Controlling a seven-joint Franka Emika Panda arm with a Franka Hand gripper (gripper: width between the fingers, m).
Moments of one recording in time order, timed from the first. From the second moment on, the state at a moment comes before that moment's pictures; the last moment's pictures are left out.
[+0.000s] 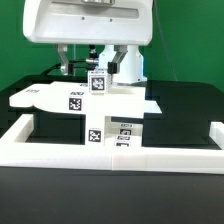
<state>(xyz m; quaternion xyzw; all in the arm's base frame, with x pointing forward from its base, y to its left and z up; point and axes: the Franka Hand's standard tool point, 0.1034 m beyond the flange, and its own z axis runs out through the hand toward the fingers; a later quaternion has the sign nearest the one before) 0.593 -0.092 0.129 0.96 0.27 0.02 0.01</state>
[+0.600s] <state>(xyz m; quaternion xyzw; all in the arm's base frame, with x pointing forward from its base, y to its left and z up) 0.596 -0.094 0.129 0.86 0.51 0.00 0.04</state>
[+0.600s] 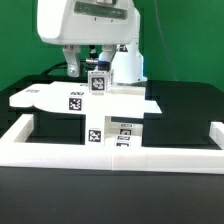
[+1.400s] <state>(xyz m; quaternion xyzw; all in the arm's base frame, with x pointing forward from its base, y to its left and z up) 0.613 -0.080 0.125 0.79 0.62 -0.02 0.05</state>
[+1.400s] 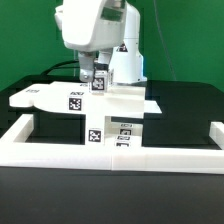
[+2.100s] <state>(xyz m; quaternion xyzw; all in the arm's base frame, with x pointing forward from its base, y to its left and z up) 0.612 -0.080 0.123 0.80 0.60 -0.02 0.05</state>
